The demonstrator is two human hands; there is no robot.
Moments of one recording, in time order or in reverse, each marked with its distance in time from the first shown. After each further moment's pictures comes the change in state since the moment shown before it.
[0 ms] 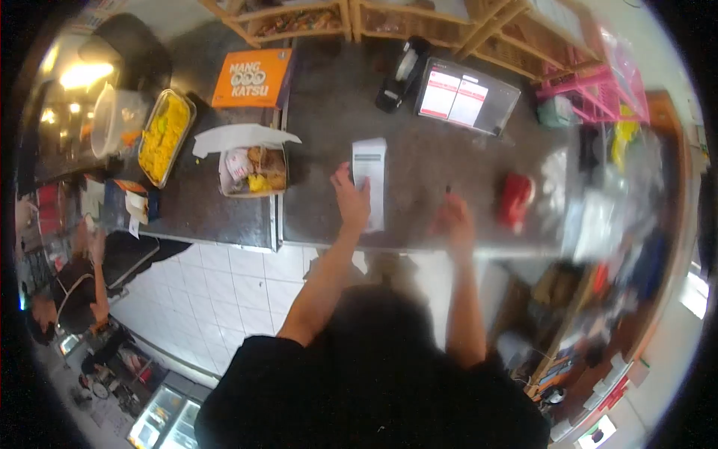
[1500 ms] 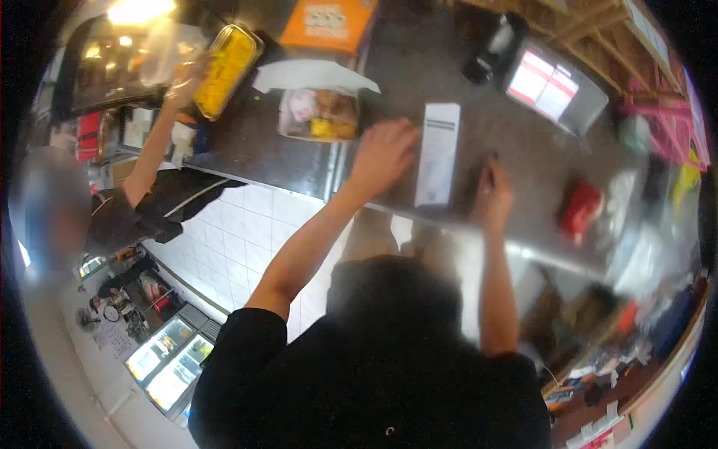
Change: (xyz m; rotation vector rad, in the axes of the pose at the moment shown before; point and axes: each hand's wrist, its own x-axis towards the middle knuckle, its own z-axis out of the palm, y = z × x) left_hand 0.047 0.013 -0.112 0.792 -0.604 0.646; right_hand 0.048 0.033 0.067 -0.911 0.256 -0.696
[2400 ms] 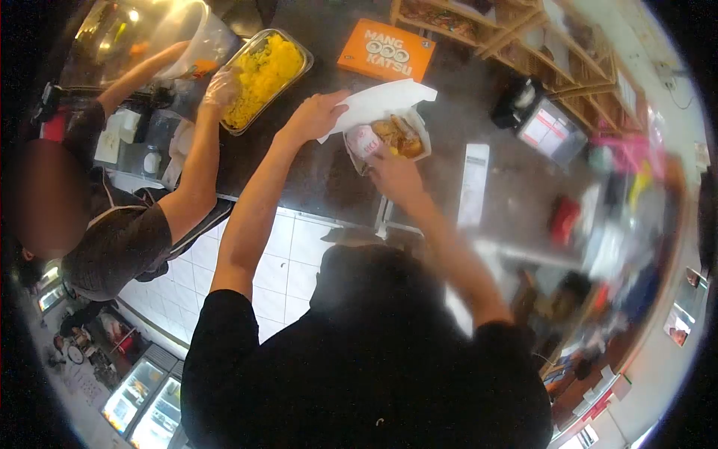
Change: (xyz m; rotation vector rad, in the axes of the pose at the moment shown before) left_hand -0.049 -0.283 -0.171 -0.317 0.117 -0.068; right_hand 0.033 -0.316 0.182 -0.134 -0.372 -0.565
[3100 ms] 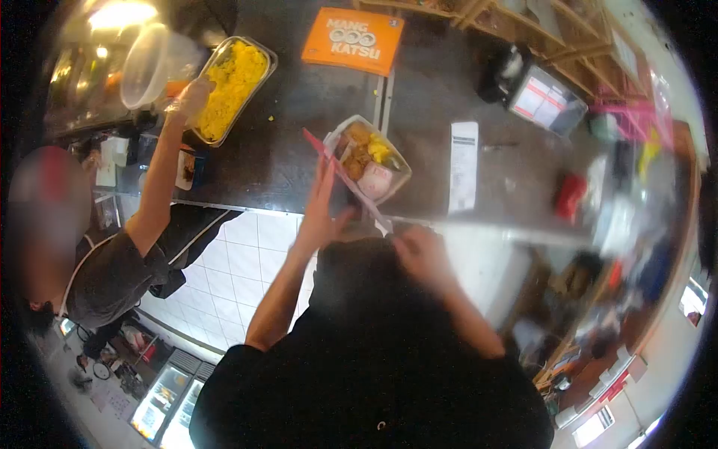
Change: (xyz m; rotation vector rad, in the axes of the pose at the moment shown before) left_hand -0.138 0.109 0.102 -0.316 0.112 -0.156; right_hand -0.159 -0.036 -0.109 0.464 -0.287 0.619
